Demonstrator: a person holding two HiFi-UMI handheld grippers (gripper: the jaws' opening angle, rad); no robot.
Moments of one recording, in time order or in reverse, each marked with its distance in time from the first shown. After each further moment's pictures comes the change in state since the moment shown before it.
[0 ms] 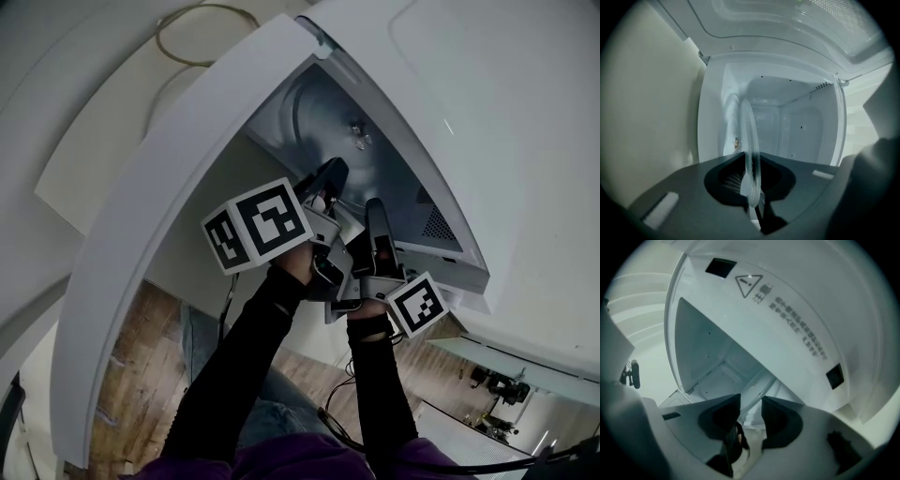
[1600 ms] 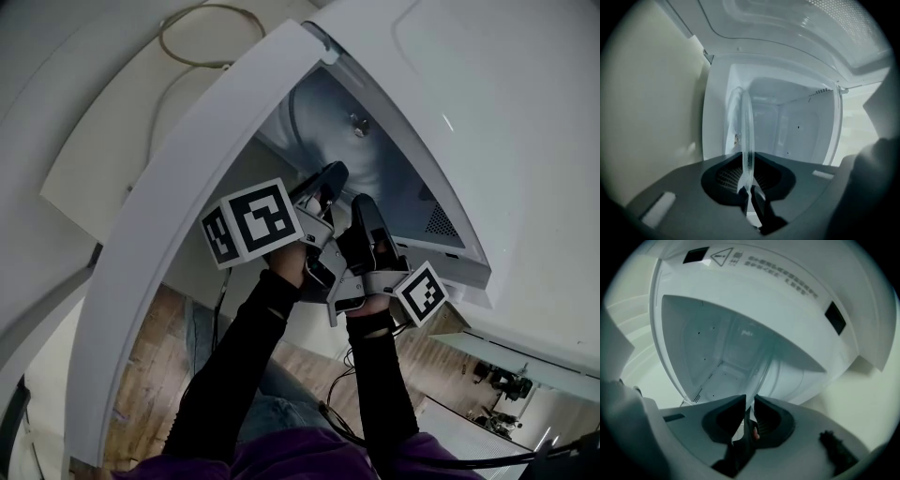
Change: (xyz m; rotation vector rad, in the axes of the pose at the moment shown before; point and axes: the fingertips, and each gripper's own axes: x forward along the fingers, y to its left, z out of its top) left arm -0.006 0.000 -0.006 -0.036 0.068 -0.038; right arm 0.008 0.009 -0.020 0.279 0.059 0.049
